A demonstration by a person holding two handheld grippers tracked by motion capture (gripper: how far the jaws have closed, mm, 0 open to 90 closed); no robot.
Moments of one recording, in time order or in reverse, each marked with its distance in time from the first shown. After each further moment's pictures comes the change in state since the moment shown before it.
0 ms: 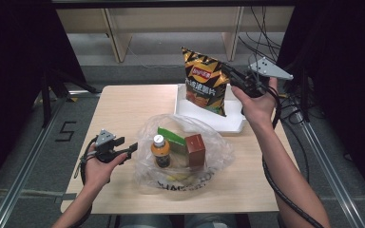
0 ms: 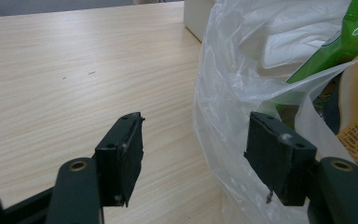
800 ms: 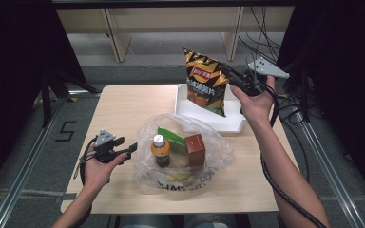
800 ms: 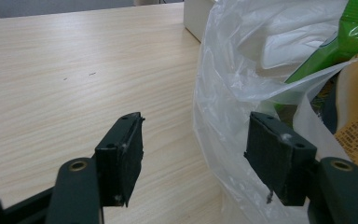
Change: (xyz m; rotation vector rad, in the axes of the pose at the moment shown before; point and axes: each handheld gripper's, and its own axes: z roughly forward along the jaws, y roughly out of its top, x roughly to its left) left arm -0.001 0.000 -0.001 -0.006 -0.003 0.004; right arm -0.008 -0.008 0.009 0.037 -0.006 0.021
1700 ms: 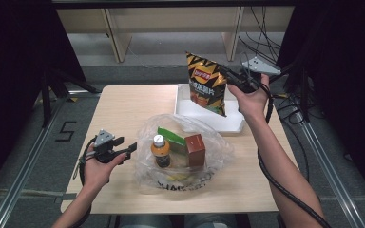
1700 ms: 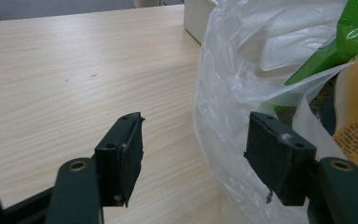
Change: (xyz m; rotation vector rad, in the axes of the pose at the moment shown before) left arm 0.001 0.000 -0.001 -0.004 0.002 -0.009; right arm -0.018 -0.019 0.027 0.054 -0.027 0.023
